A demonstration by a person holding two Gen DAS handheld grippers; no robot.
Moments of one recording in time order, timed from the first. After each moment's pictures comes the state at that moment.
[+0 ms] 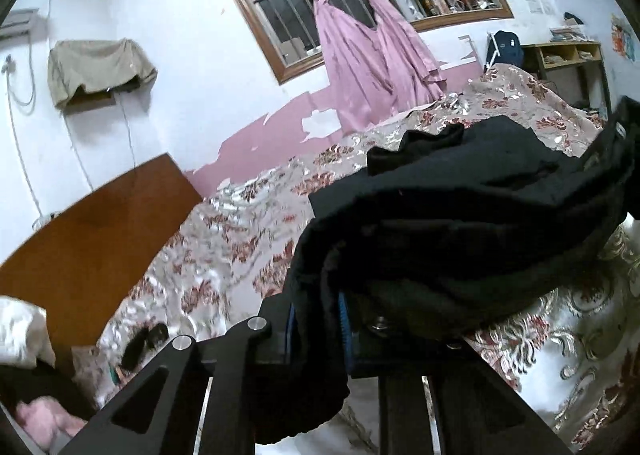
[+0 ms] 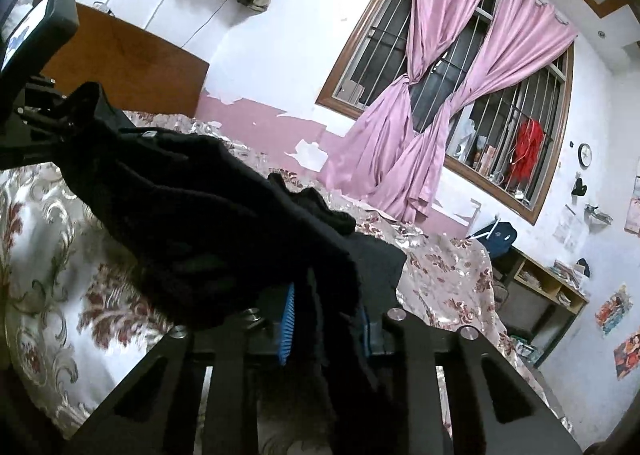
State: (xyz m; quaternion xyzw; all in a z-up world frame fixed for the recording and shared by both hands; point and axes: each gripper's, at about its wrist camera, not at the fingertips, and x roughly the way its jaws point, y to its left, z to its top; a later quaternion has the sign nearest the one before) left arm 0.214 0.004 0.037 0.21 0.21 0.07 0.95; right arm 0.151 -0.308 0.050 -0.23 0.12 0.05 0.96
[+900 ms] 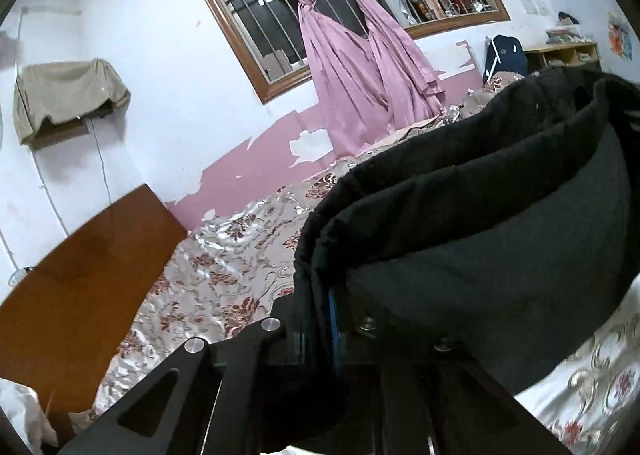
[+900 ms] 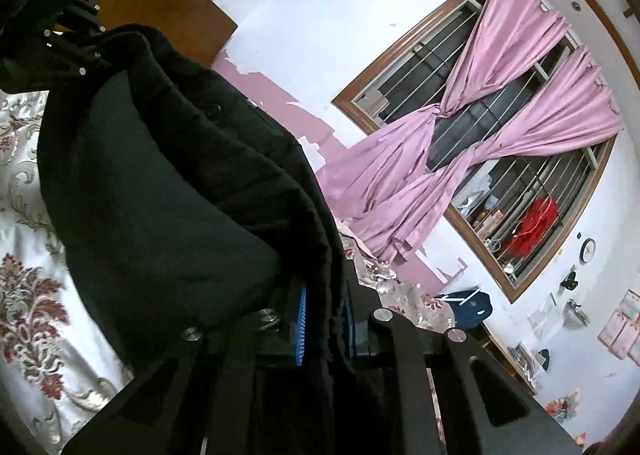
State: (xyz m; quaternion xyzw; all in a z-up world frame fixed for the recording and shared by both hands) left arm 0.374 0.002 0.100 0.22 0.21 0.04 0.95; right arm 0.330 -0.248 0.128 -0.38 0.11 0.05 0.92
